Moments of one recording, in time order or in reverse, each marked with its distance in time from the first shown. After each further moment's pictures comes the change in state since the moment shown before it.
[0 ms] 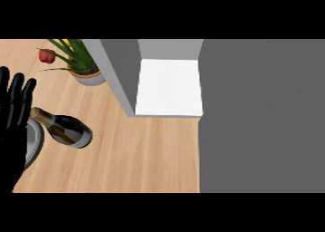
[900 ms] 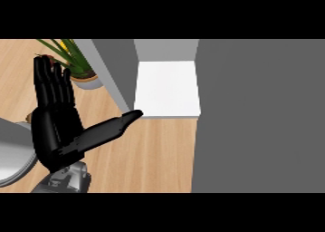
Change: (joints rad) left arm -0.201 -0.092 -0.266 0.207 -0.229 0.705 0.195; right arm 0.205 -0.033 0.115 -0.267 -0.198 0.148 0.208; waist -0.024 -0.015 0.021
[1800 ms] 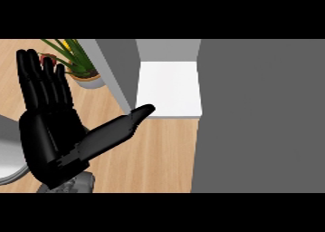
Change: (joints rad) left arm -0.105 0.000 -0.111 -0.107 -0.286 0.170 0.333; right arm -0.129 0.012 -0.021 -0.063 -0.003 -0.047 0.227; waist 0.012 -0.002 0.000
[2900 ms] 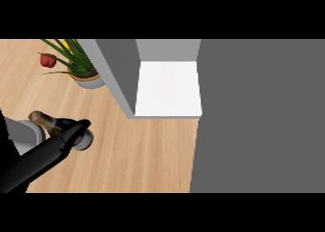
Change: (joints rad) left arm 0.224 0.054 0.165 -0.230 -0.007 -0.099 0.080; right arm -0.108 0.009 -0.027 -0.038 0.029 -0.042 0.129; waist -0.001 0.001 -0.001
